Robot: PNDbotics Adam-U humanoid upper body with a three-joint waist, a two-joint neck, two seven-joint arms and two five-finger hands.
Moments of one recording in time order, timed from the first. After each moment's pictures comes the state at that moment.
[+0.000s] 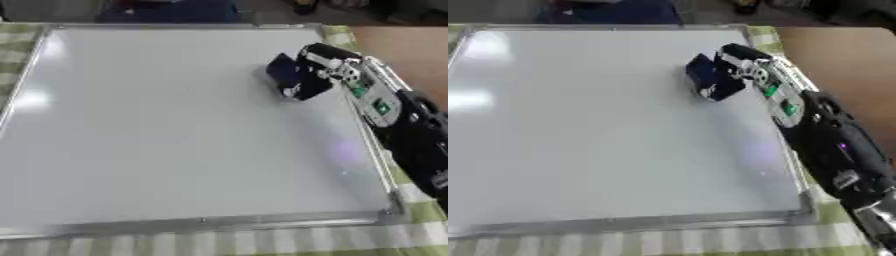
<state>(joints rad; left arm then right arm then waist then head) -0.30 0.24 -0.03 -1.98 0.07 -0.22 0.50 -0.81 -0.68 0.15 -1.21 0.68 0.10 0.46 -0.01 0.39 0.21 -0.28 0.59</state>
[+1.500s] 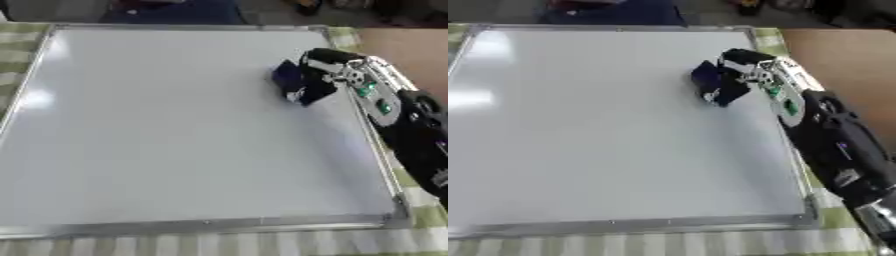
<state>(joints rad) -0.30 0.24 -0.03 -1.98 0.07 -0.22 0.49 -0.84 -0.68 0.16 -1.16 0.80 -0.07 0.51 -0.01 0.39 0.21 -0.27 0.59</state>
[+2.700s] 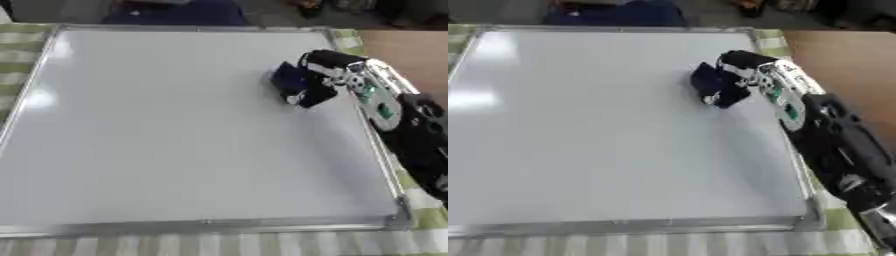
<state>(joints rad) -0.30 0.24 -0.03 -1.98 0.07 -0.22 0.48 -0.82 -0.68 0.17 -1.19 0.82 -0.09 0.50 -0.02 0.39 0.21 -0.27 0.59</state>
